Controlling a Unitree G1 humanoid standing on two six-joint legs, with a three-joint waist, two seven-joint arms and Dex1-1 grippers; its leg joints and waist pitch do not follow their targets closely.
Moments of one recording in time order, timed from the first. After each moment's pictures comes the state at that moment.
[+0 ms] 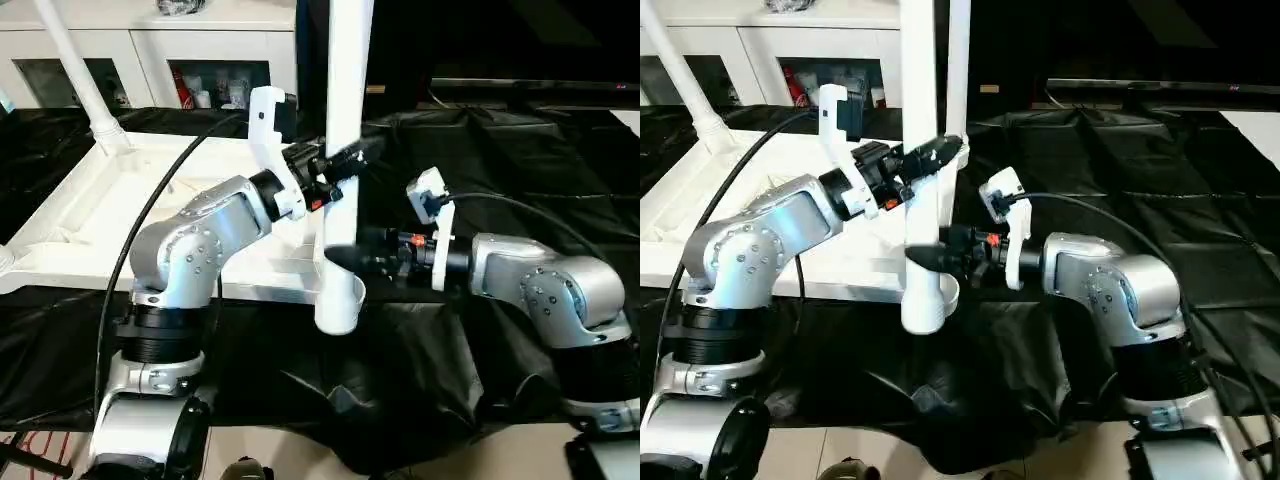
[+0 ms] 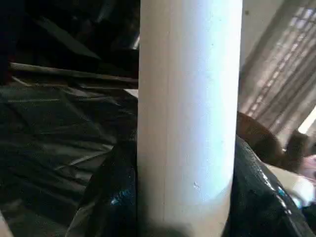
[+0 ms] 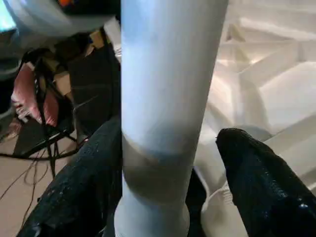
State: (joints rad) left arm -0.72 0.13 0.07 0.02 -0.71 0.83 -0.50; right arm -0.56 -0.41 0.13 -0.02 0.62 0.95 0.83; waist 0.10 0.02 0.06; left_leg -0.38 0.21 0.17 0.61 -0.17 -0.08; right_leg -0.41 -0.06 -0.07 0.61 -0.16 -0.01
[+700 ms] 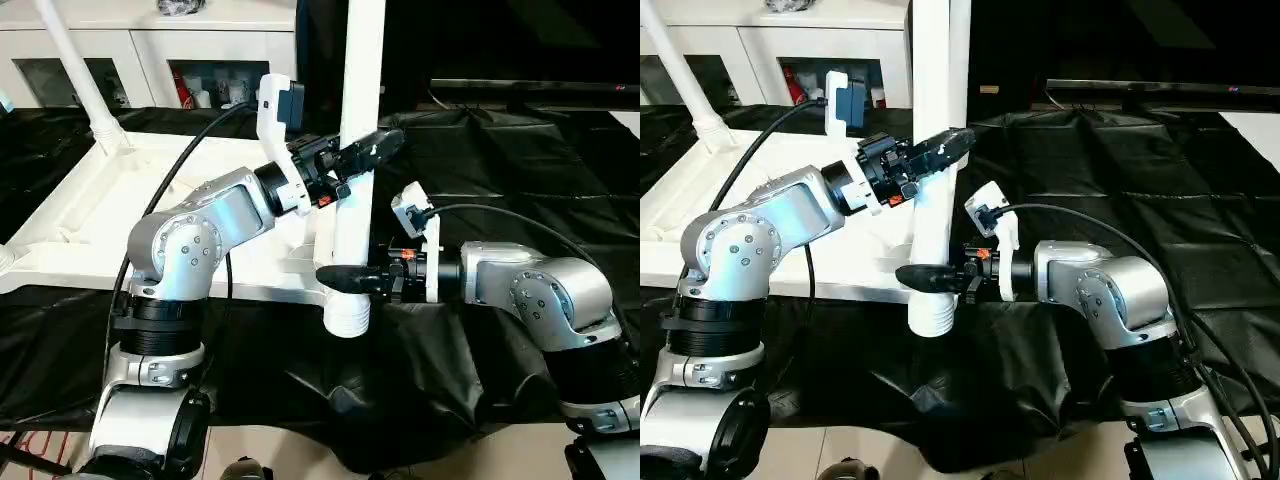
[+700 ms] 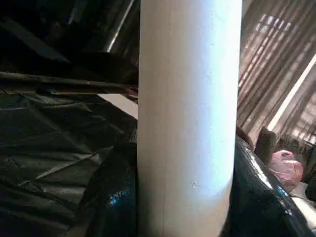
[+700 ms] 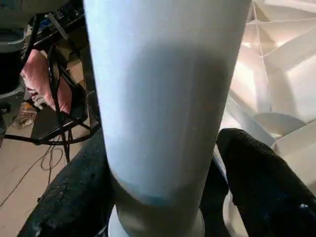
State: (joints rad) left arm -0.75 0.13 0.07 0.02 -0.75 0.85 -0.54; right arm -0.56 -0.40 0.17 -0.01 0.62 0.97 0.86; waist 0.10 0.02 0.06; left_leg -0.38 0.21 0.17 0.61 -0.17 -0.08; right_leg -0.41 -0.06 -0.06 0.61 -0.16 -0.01
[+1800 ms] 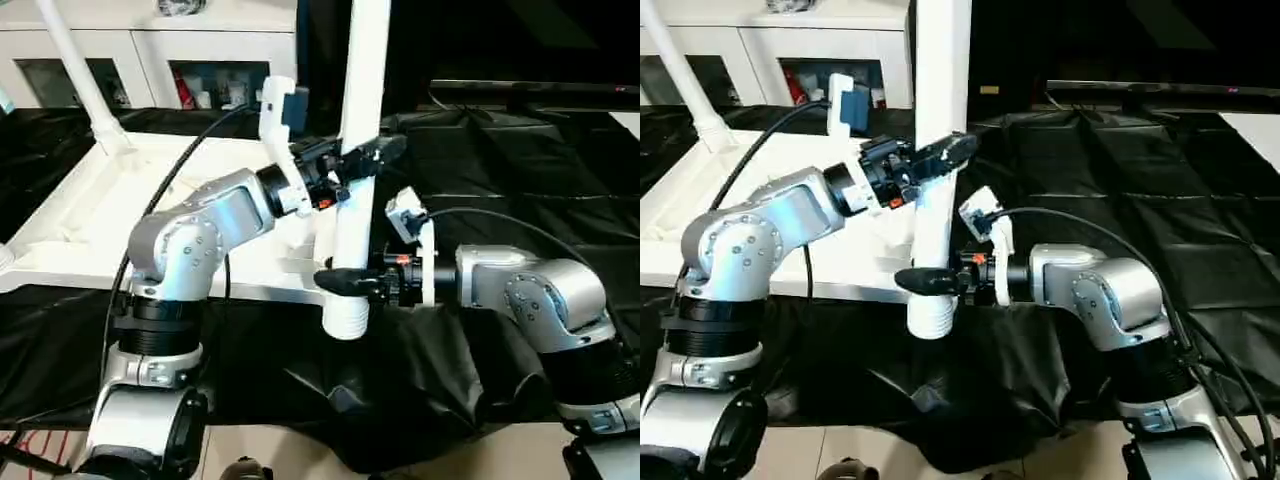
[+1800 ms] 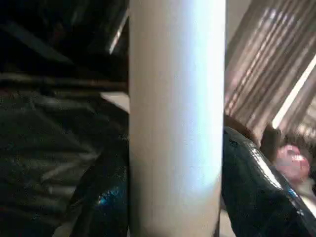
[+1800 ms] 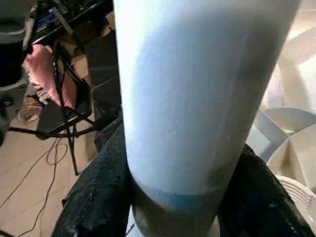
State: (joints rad) left arm -0.75 0.13 0.07 0.02 -0.73 0.81 -0.54; right arm -0.56 -0.38 0.18 0.00 0.60 0.96 0.88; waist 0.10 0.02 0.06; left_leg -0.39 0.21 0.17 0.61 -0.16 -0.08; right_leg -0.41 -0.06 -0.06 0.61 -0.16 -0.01
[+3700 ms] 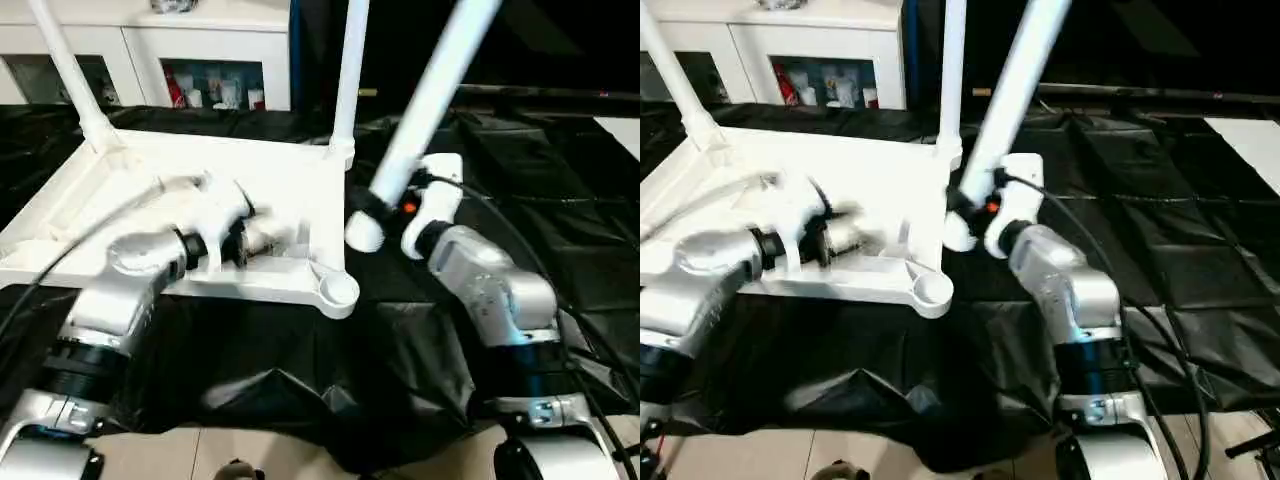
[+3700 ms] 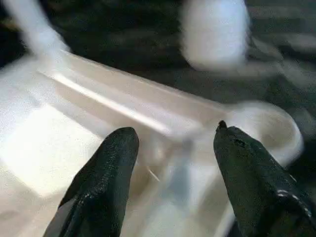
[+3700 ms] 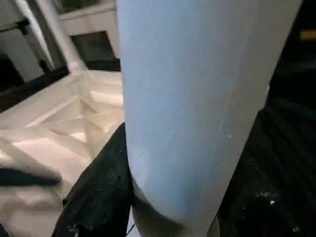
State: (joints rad) left arm -0.51 0.55 -0.24 0.32 -0.18 0.21 -0.96; right arm -0.57 -0.10 -0.01 0.17 0.37 0.54 0.33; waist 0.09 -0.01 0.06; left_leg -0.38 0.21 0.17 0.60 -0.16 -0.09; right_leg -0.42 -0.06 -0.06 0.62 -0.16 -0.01
